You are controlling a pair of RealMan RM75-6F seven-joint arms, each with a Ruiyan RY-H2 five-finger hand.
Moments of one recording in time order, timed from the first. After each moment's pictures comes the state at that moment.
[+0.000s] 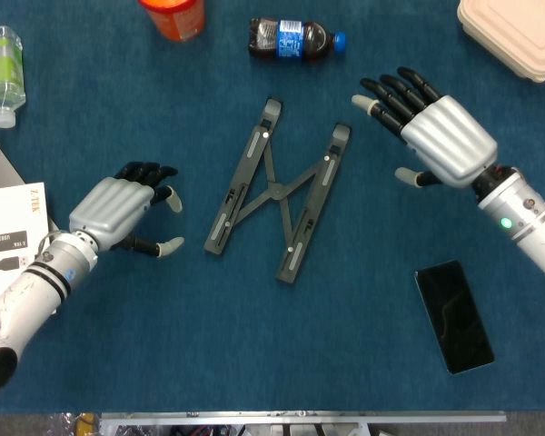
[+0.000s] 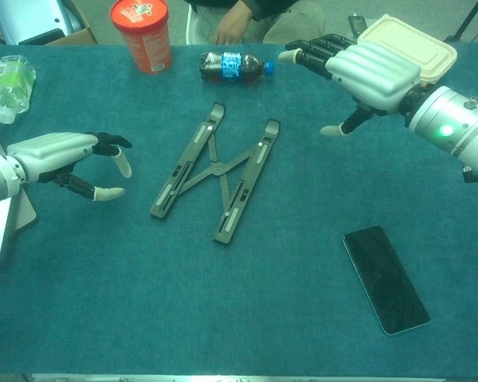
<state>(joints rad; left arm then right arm) -0.65 -1.27 0.02 -1.68 1.19 0.78 0.08 0.73 -1.44 0.08 -1.37 -1.54 1.03 -0.07</state>
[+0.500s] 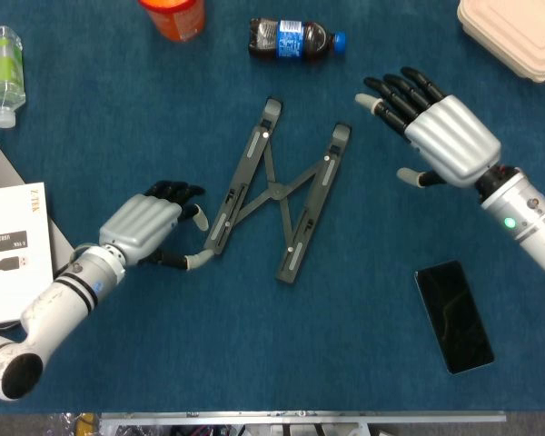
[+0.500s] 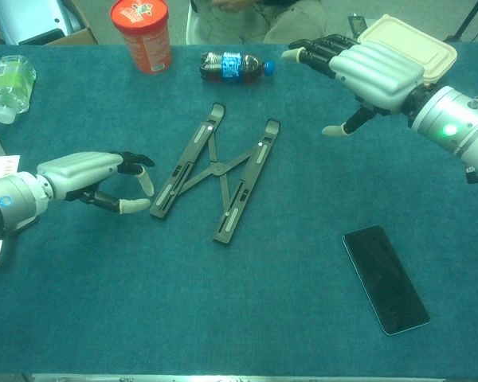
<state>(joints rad) -0.66 -1.36 0.03 -1.68 1.18 0.77 0.13 0.72 -1.43 0.08 -1.37 -1.54 1.04 -0.03</state>
